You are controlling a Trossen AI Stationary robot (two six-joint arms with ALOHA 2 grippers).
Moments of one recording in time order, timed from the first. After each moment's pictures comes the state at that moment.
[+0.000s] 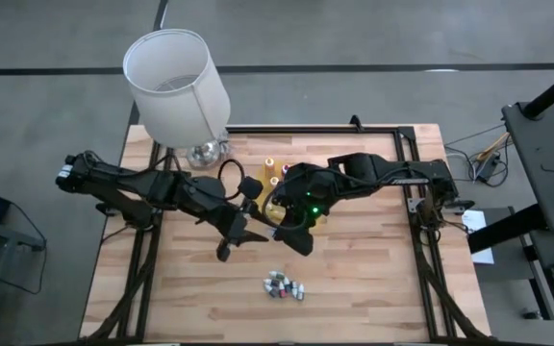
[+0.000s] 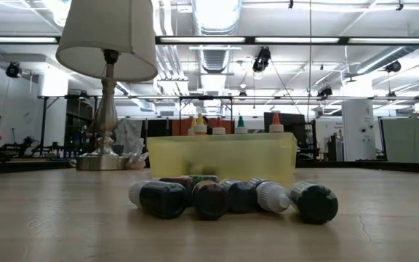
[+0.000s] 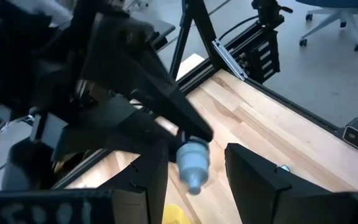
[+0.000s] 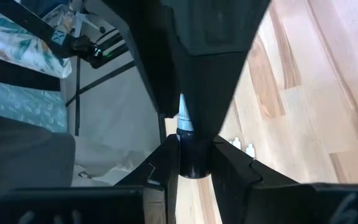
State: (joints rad) left arm -0.26 1.33 1.39 -0.41 0.03 0.49; right arm 0.16 1.89 2.20 -1.07 -0.29 0.62
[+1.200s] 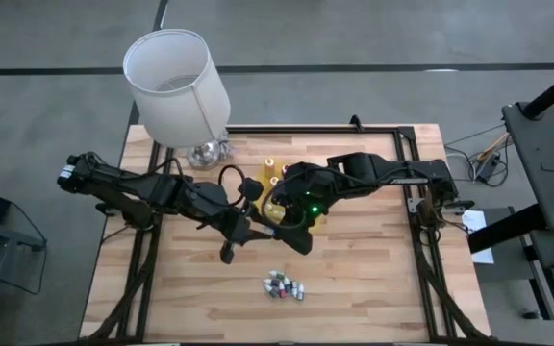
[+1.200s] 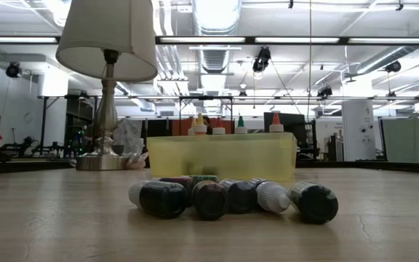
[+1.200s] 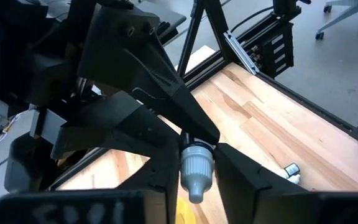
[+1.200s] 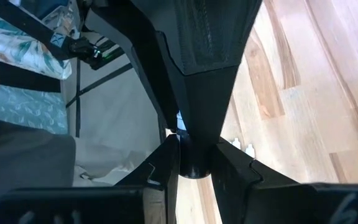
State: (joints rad) left arm -0.28 1.34 1.40 -0.41 -0.06 0.46; right arm 0.15 1.89 2.20 -1.07 -0.29 0.63
